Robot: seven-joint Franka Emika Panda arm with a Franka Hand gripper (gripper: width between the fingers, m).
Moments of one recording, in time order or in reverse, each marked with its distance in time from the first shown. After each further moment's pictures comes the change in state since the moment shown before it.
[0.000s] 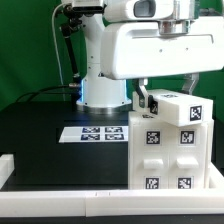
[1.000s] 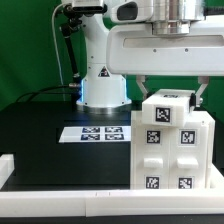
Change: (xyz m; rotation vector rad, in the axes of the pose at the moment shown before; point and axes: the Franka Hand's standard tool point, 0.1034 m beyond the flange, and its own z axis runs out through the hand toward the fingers) arm 0.003 -0.009 0.001 0.004 0.013 0.837
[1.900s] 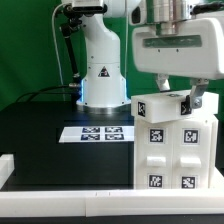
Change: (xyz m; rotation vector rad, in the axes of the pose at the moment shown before) arm -0.006 -0.011 0.000 0.041 -0.027 0.798
